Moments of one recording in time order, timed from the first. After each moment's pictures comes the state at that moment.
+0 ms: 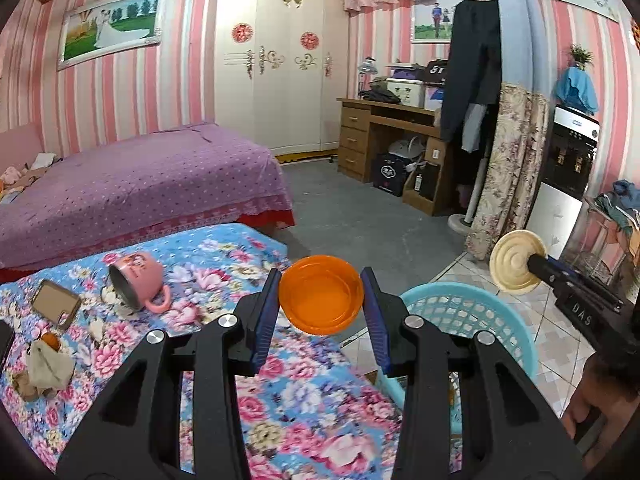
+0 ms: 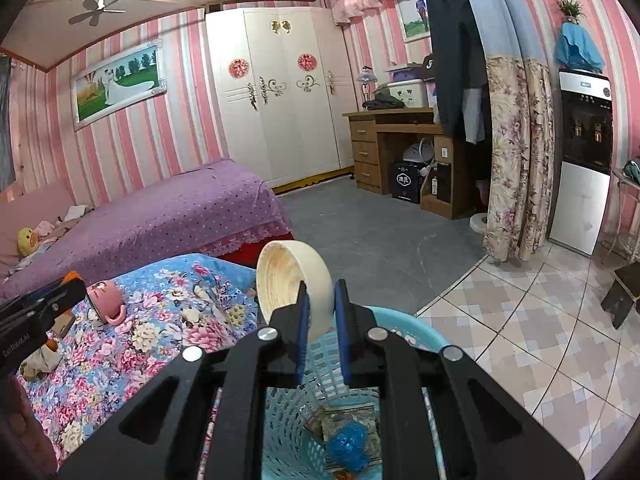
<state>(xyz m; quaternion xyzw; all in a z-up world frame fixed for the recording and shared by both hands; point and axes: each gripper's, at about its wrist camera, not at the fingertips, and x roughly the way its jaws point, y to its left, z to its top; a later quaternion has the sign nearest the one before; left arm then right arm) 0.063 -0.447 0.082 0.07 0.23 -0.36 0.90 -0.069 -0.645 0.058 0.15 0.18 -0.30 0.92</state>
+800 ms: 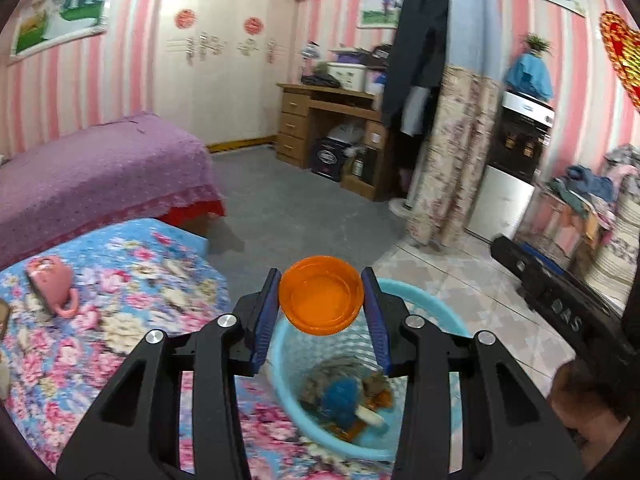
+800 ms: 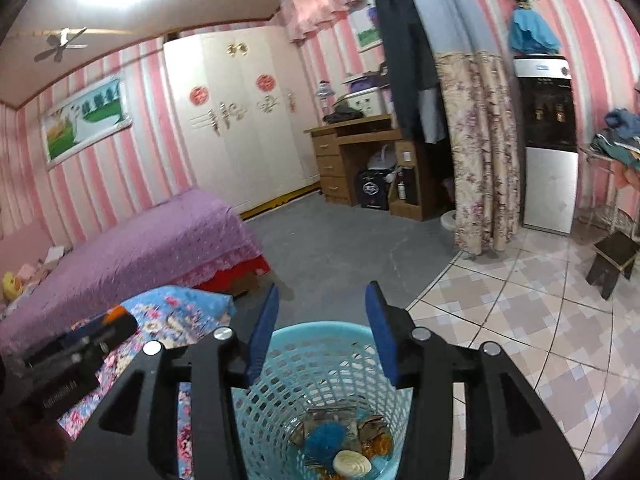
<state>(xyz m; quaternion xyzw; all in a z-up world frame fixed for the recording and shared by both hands) 0.037 -0.522 0.064 0.07 0.26 -0.46 0.85 -0.103 -0.669 0.060 0.20 0.12 -0.37 0.90</state>
